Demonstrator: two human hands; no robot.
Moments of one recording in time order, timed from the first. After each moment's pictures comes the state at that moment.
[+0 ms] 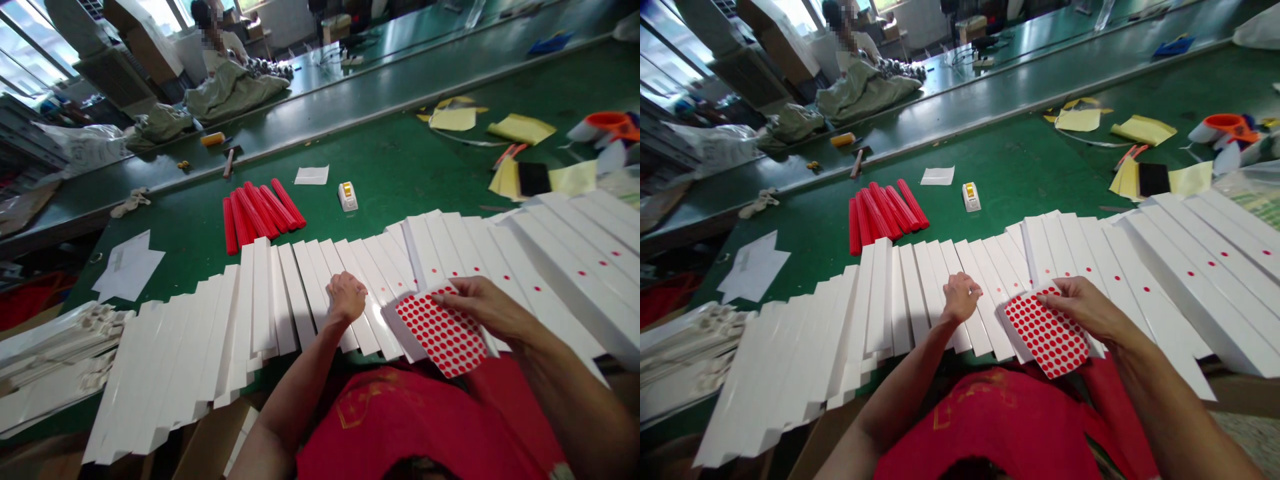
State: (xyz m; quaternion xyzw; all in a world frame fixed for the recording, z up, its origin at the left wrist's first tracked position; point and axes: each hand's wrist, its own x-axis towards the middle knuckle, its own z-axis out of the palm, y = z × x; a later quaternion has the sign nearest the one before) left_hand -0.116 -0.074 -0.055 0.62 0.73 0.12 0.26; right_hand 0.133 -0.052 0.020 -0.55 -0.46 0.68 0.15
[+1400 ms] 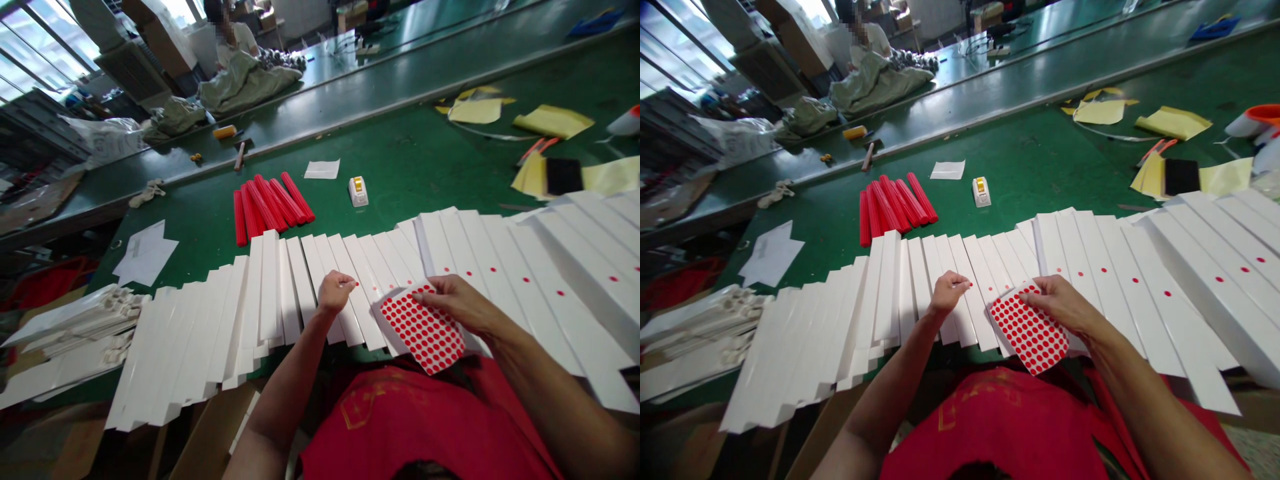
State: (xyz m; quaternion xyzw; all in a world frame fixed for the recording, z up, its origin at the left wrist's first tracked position) left_hand -0.161 -0.086 -0.062 0.50 0.73 0.29 0.37; right_hand 0.088 -0.053 0.018 -0.52 -0.49 0.69 0.12
